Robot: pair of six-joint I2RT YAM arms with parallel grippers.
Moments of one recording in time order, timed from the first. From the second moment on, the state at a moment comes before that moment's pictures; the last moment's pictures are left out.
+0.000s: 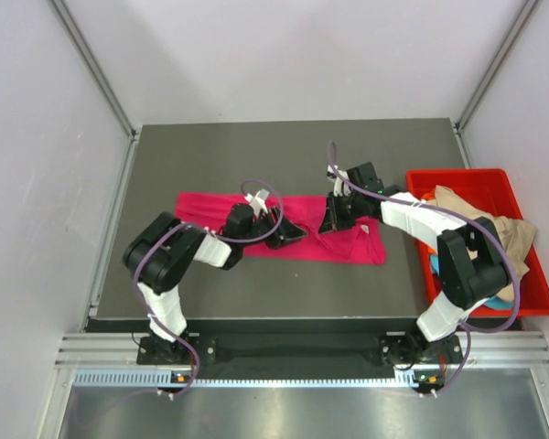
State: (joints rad) left arm -0.54 1.80 0.64 0.82 0.52 -1.08; right arm 0.43 1.64 1.06 -0.39 -0.48 0.28
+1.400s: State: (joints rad) left arm -0.70 1.86 0.65 0.96 0.29 -1.14; right arm 0.39 1.65 1.02 -0.44 -0.18 0.33
